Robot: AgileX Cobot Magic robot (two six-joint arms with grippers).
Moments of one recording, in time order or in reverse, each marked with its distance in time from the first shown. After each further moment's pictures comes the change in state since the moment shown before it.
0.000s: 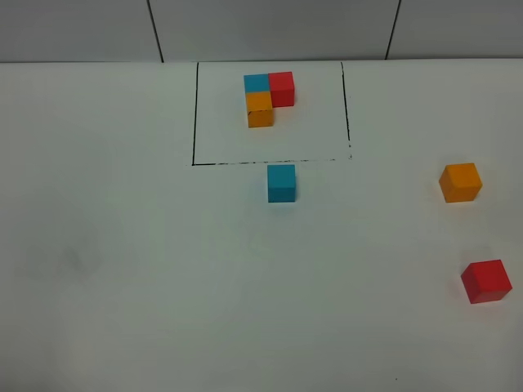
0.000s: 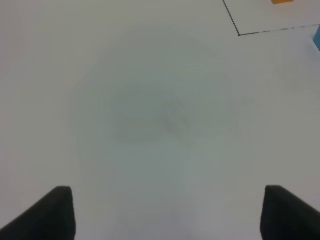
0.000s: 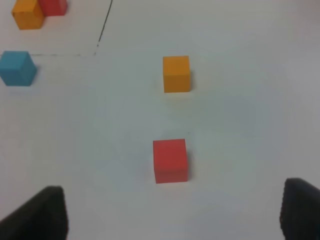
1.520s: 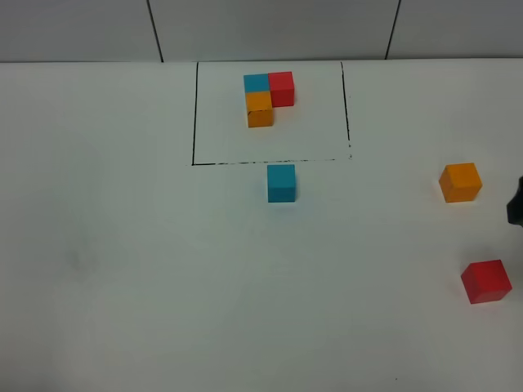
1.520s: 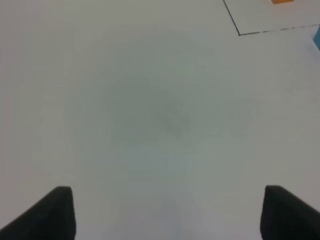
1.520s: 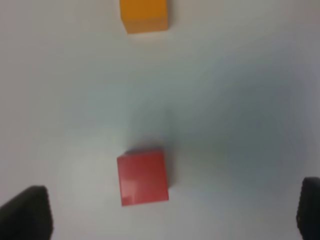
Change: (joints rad) left arm 0.000 0.000 0.000 0.000 -0.001 0.000; right arm 0.000 1.190 -0.333 -0.068 -0.234 0.045
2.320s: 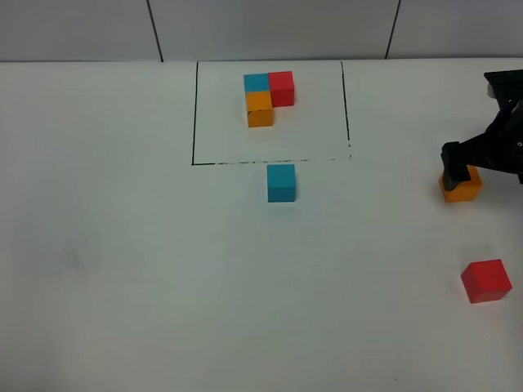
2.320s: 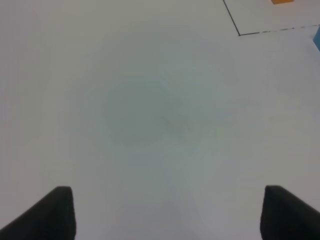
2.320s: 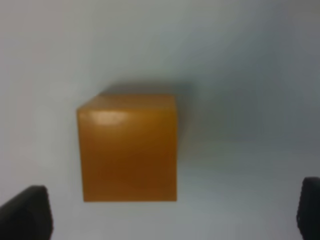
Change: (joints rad) left arm 0.000 0.000 0.000 0.000 0.000 -0.004; right arm 0.000 0.743 -0.424 0.015 -0.082 -0.085
